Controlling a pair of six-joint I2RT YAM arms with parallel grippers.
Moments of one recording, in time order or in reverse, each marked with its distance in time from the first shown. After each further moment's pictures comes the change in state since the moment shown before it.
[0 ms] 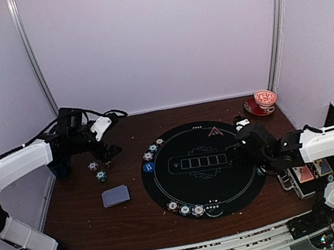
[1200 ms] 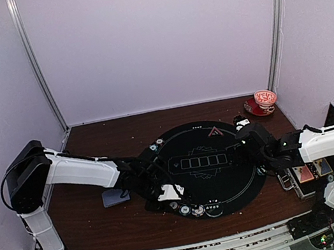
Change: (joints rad) left arm -0.554 0.419 0.023 -0.066 0.154 0.341; right arm -0.006 0.006 0.000 0.001 0.000 0.003
